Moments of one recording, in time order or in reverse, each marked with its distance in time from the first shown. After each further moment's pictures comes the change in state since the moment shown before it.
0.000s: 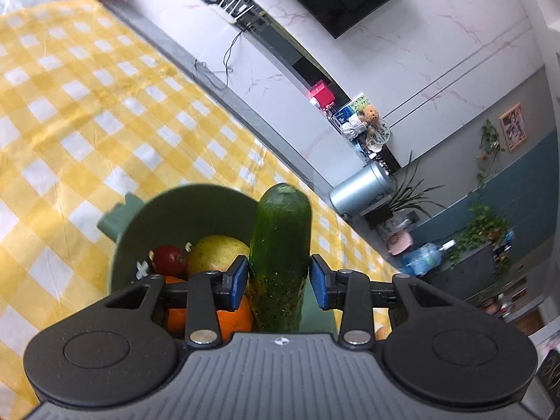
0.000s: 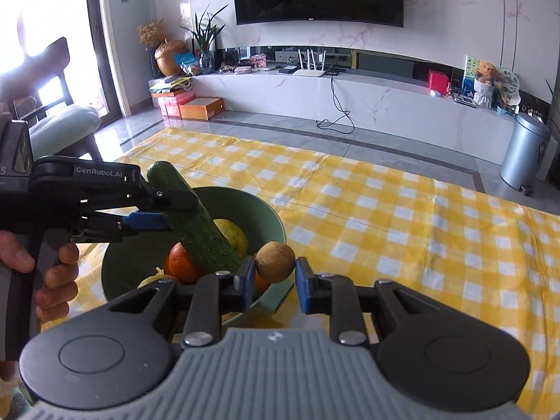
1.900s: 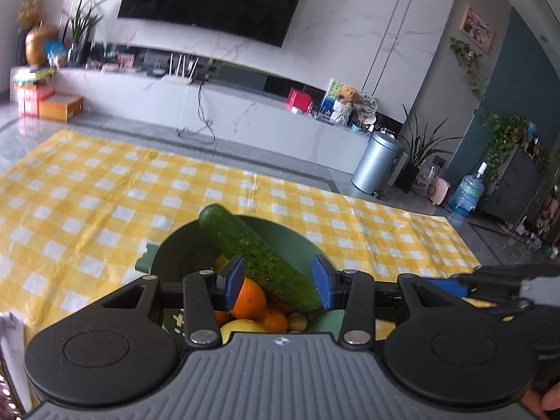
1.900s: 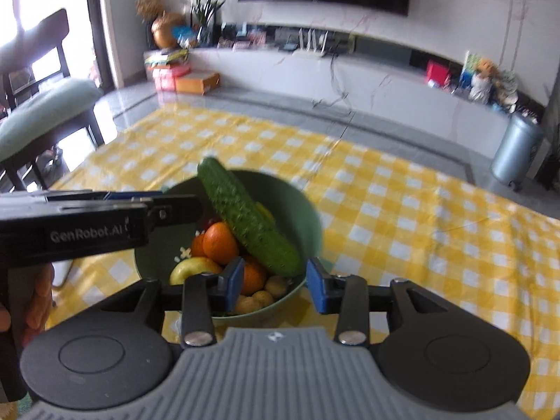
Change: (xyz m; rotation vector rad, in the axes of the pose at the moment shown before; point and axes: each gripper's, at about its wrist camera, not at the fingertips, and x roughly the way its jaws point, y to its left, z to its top) left arm -0.066 -0.079 -0.041 0.476 -0.083 0.155; right arm -0.026 0.050 0.006 -0.022 0.057 -0.063
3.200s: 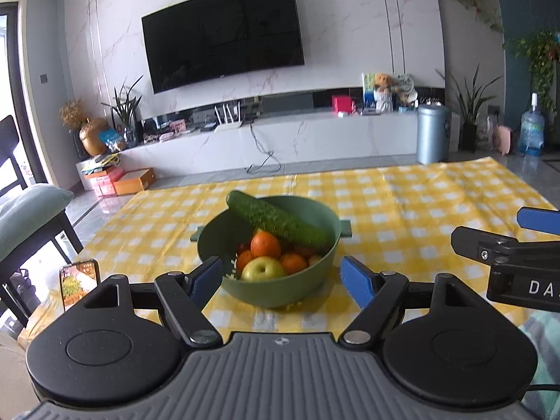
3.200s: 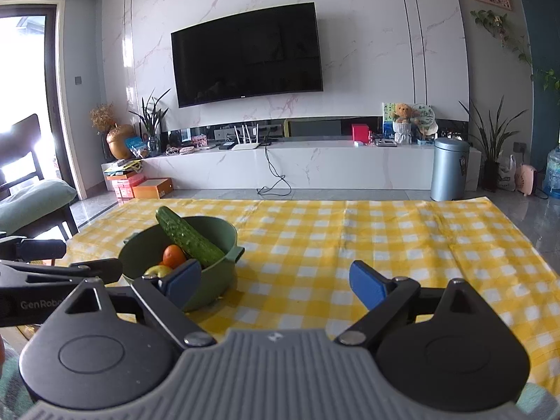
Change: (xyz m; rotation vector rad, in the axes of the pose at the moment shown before) left arm -0.047 -0.114 -0.079 0.277 -0.055 0.368; right arm -0.119 -0.048 -0.130 0.194 -0.345 -0.121
